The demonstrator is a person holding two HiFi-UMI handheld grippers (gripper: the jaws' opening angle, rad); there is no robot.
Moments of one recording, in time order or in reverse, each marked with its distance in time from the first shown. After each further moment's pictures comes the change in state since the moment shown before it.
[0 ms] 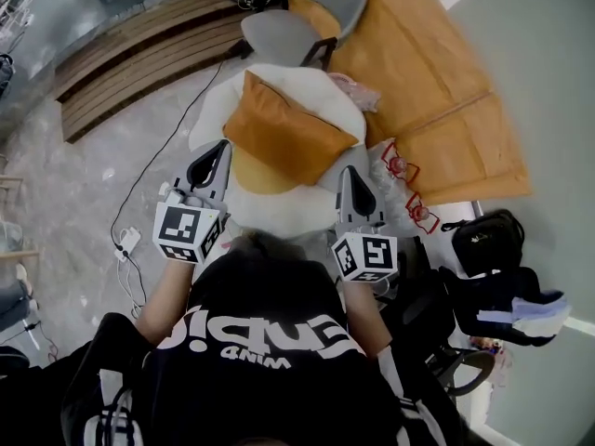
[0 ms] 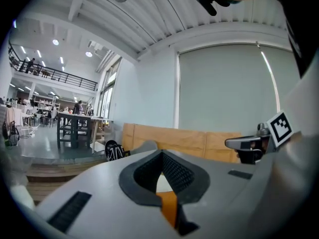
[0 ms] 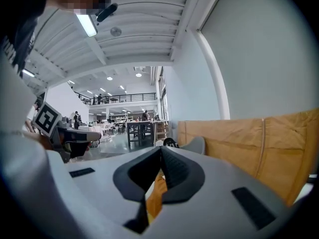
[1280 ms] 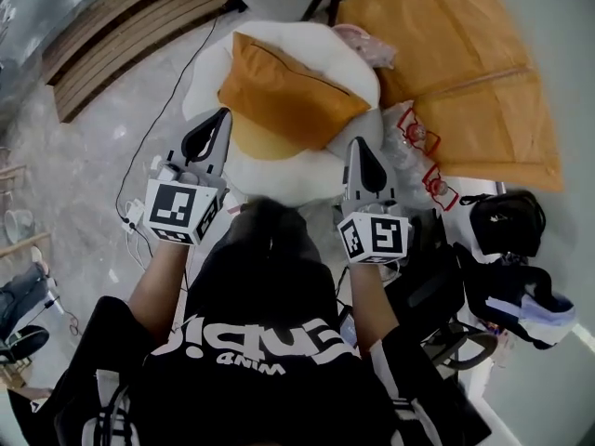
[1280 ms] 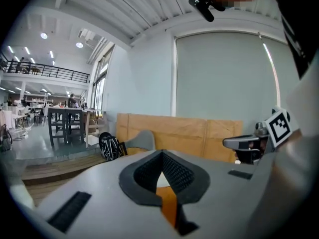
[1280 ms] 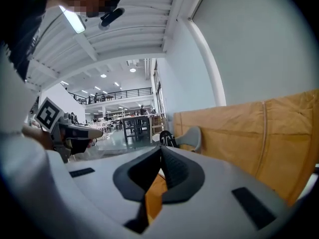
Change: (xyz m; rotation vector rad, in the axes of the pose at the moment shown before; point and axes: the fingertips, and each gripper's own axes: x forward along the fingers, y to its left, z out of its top) left arm 0.117 0.000 -0.038 0.051 0.096 -0.048; right arm 0.072 -0.075 -0.051 0.059 0.062 -0.021
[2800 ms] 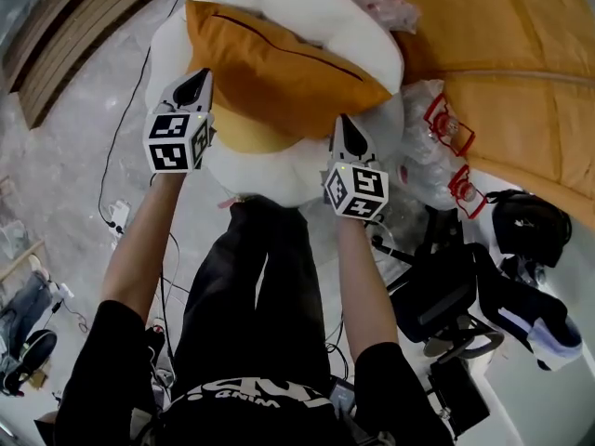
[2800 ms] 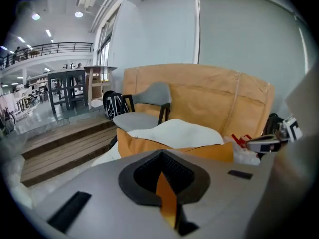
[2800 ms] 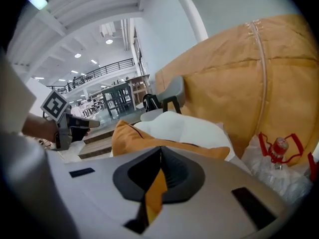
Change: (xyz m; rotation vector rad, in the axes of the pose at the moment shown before) left arm 0.222 0.090 -0.309 -0.110 0.425 0.058; right arm 0.154 -0.116 -0.323 0.138 0.373 -0.125
